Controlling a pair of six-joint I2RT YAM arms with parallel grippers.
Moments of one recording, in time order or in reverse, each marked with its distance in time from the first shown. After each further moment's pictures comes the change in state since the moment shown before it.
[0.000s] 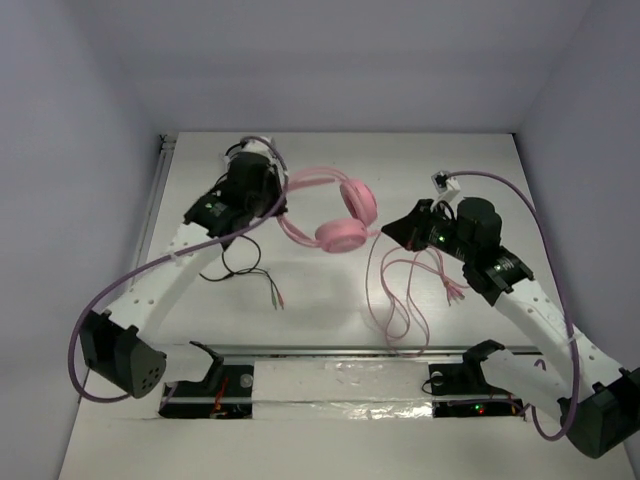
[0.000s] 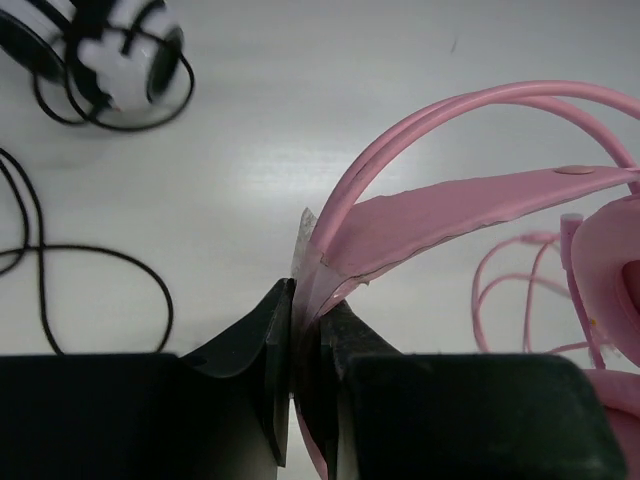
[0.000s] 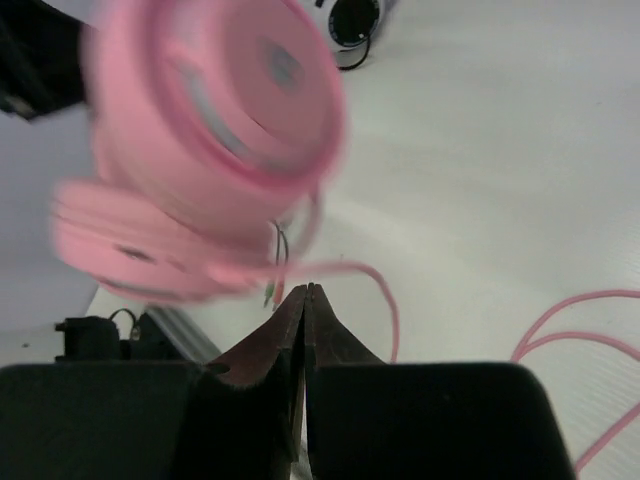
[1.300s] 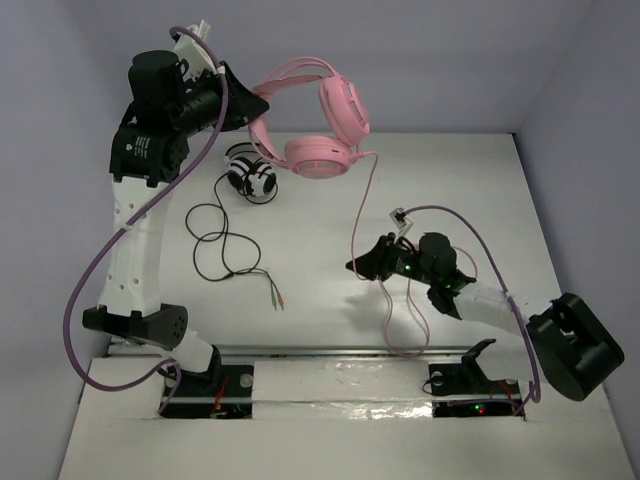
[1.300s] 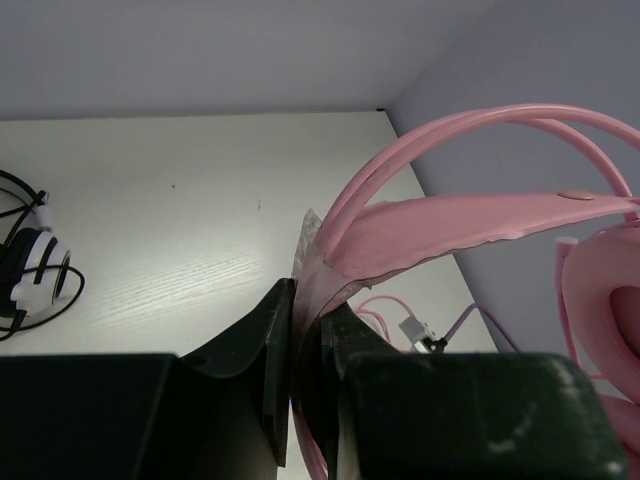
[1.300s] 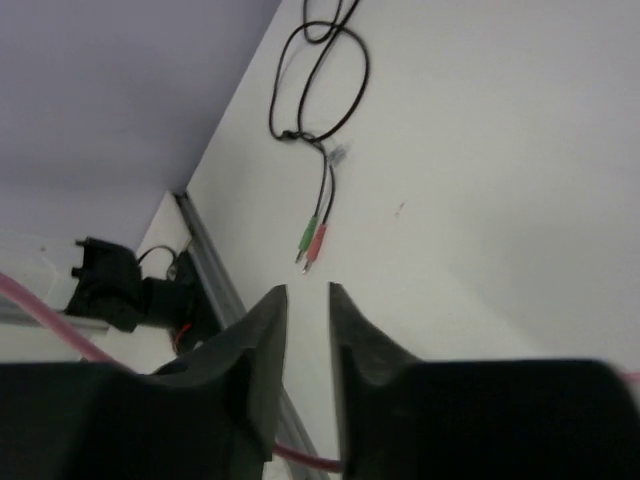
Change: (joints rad) left arm 0.353 0.242 0.903 -0.223 0.612 -0.016; right arm 0.146 0.323 -0.398 0.811 -0.173 0.148
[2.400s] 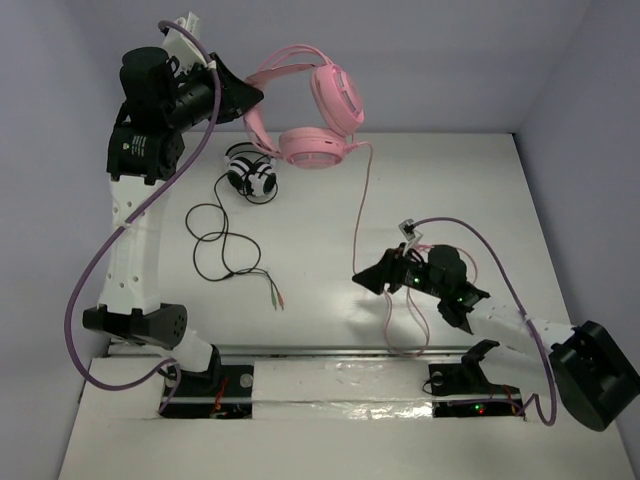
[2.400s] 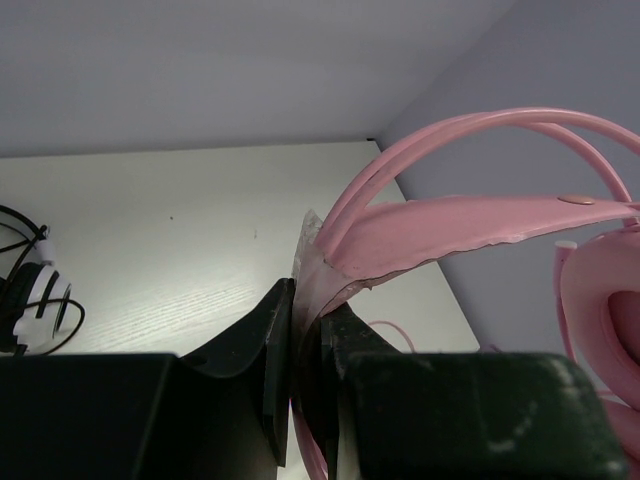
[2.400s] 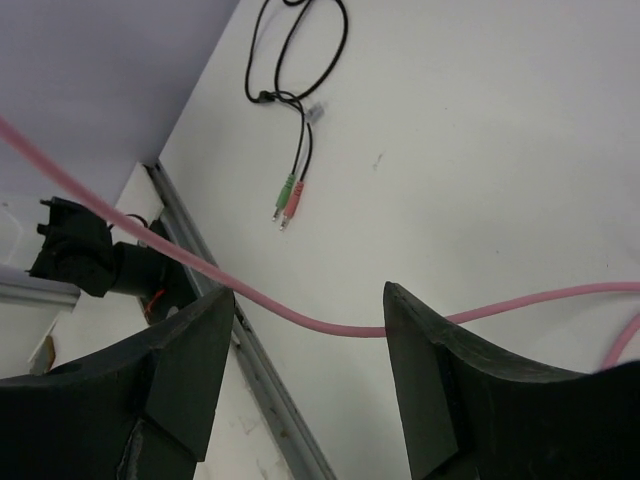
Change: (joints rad) left arm 0.047 -0.001 -0.024 0.099 0.032 -0.031; right arm 0.014 -0.199 -0.094 -0.137 0.057 -0.050
